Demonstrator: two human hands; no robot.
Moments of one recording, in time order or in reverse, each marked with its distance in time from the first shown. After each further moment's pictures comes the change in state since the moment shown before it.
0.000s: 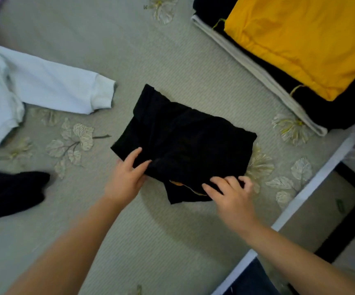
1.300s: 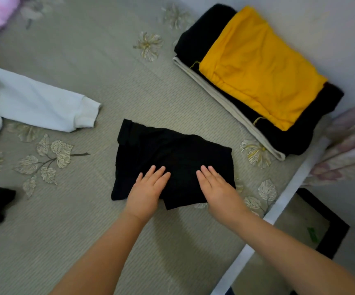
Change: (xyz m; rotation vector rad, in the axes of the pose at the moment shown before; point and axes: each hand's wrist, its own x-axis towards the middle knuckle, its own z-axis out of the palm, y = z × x) left_hand 0.021 0.086 0.026 -0.088 -0.020 0.025; right_hand 0.028 0.040 -0.027 0.064 -0.446 -0.029
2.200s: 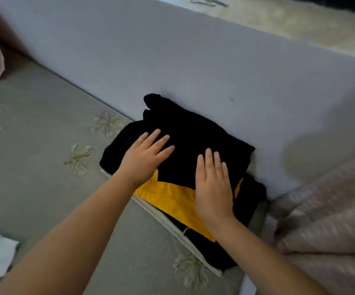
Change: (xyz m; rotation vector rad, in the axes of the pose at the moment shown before) left_hand 0.341 0.197 -0.194 0.657 0.312 0.526; right_hand 0.098 0.237 -0.204 -0.077 0.586 0.423
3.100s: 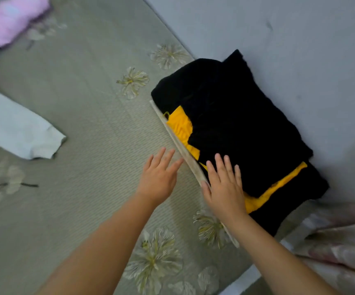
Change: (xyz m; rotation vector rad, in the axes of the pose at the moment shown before) left_hand -0.152 0.095 0.110 -0.466 -0.268 -0.702; right_hand -0.064 -0.019 0.102 0.086 -0.247 -0.376
